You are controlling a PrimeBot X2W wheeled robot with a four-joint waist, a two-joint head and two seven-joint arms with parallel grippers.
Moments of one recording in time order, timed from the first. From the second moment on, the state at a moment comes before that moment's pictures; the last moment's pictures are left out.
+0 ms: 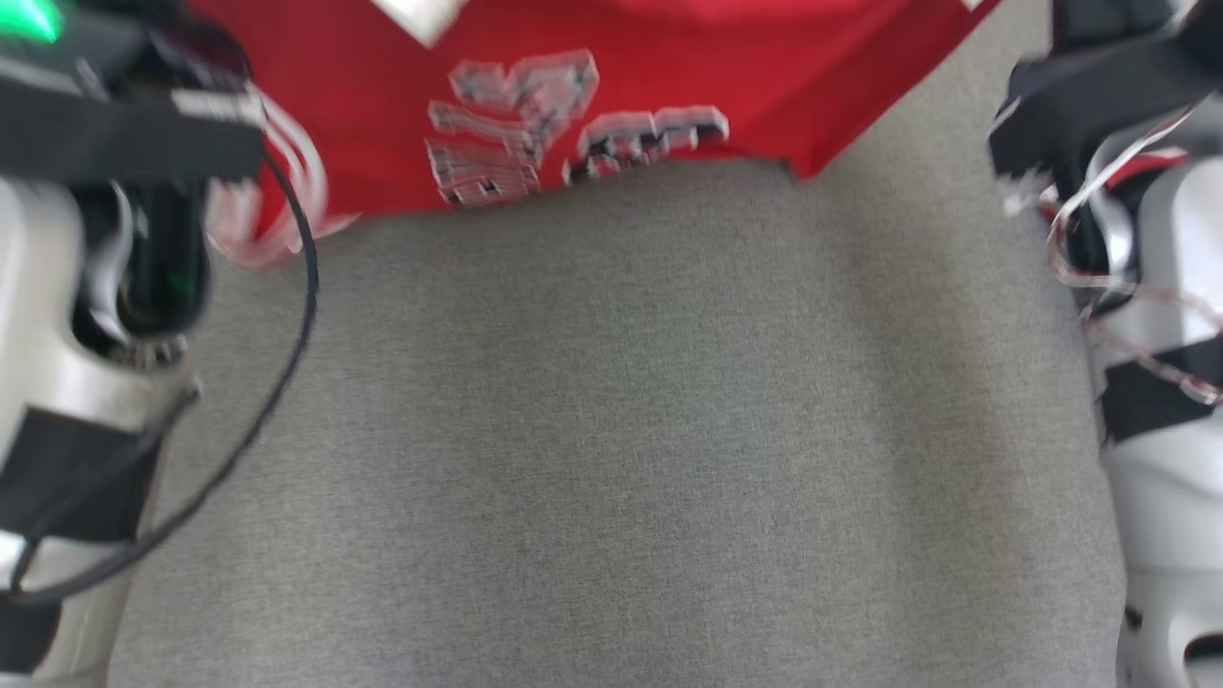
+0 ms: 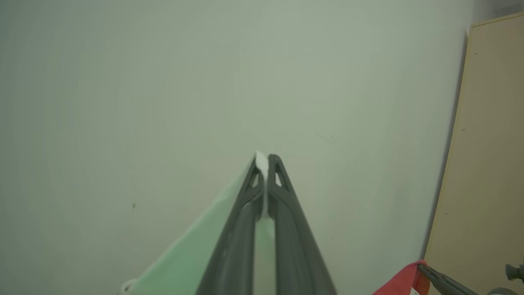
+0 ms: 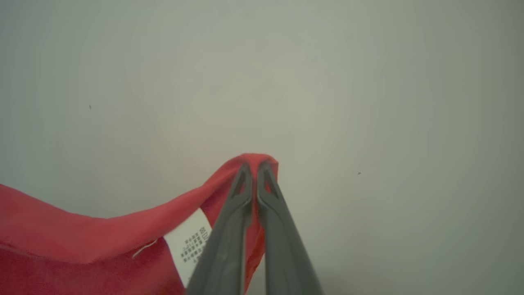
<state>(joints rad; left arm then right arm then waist) -1.01 0.36 -0.31 0.17 -0.86 -0.13 -0.26 -0.95 -0.29 0.07 0.37 0.08 0.13 -0.02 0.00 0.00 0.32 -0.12</state>
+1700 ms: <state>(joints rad) 0.28 0.62 -0.44 -0.43 -1.76 -0.09 0.25 0.08 -0.15 -0.33 -0.14 0.25 0.13 0.78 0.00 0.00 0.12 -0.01</state>
